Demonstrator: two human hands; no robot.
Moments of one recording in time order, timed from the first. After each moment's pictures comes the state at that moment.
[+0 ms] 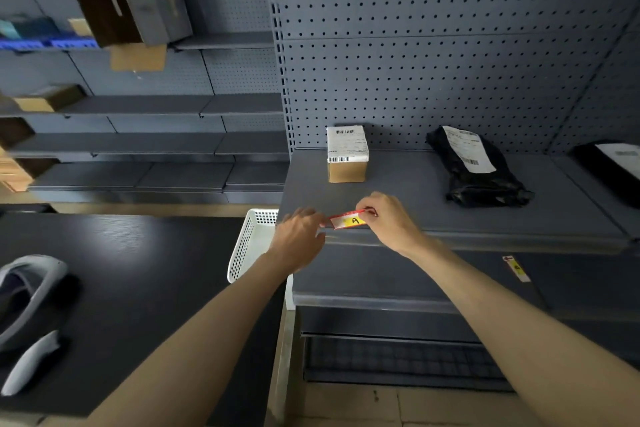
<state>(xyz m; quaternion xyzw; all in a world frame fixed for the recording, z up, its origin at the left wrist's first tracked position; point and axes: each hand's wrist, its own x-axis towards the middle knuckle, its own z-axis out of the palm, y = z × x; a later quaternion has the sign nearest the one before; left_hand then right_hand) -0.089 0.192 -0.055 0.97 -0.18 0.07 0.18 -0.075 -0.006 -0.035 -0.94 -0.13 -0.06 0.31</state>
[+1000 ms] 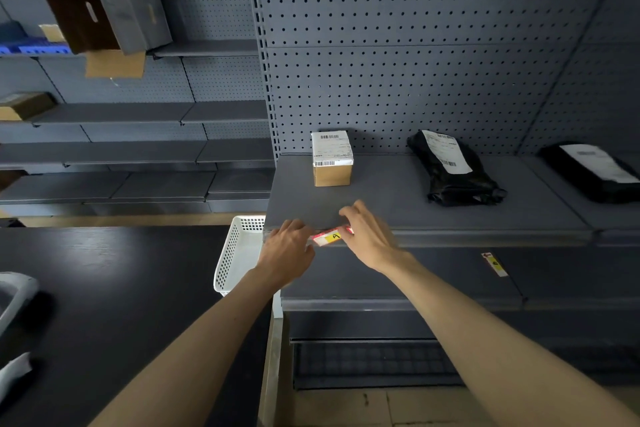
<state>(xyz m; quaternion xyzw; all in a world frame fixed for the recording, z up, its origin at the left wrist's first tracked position) -0.103 0.194 -0.068 0.96 -0.20 0.09 0.17 -0.097 0.011 -0.049 -0.98 -0.10 -0.07 0.17</state>
